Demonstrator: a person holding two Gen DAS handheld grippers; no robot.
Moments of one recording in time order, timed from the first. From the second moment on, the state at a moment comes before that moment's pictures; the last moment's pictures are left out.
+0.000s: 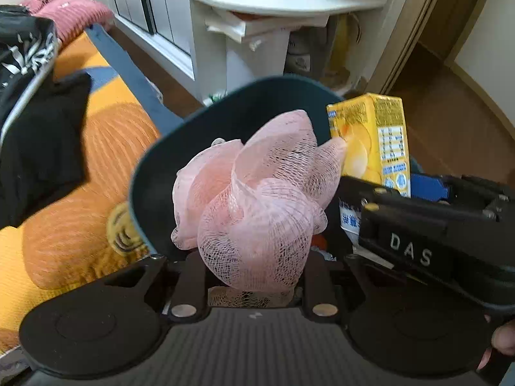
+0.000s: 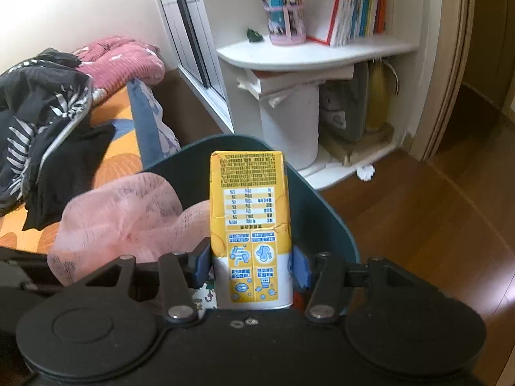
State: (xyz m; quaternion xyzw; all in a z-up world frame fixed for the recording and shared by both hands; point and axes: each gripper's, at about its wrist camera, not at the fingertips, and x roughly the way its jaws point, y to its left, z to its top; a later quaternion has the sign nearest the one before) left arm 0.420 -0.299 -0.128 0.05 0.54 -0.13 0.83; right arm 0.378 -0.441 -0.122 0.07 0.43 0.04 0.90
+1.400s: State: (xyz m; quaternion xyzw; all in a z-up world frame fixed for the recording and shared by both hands) left arm 0.372 -0.263 -0.066 -0.02 0.51 -0.15 0.84; right arm 0.298 -0.426 -0.028 0.08 0.37 0.02 0.92
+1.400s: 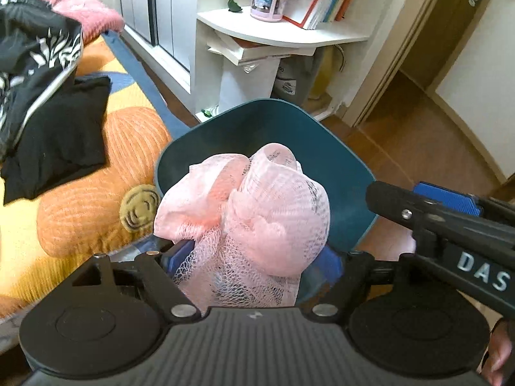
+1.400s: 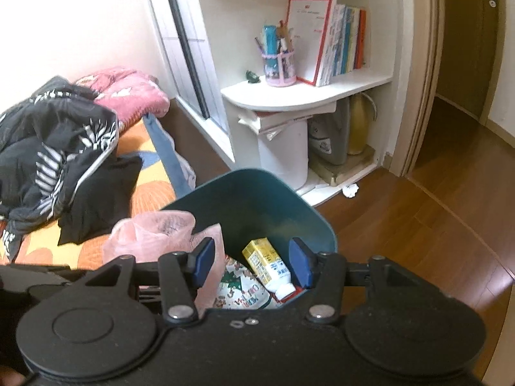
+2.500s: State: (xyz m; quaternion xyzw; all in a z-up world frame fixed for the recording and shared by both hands) left arm 0.443 -0.269 -0.083 -0.18 0.58 -0.22 0.76; right arm 0.323 -0.451 -0.125 0.23 0.33 0.16 0.90
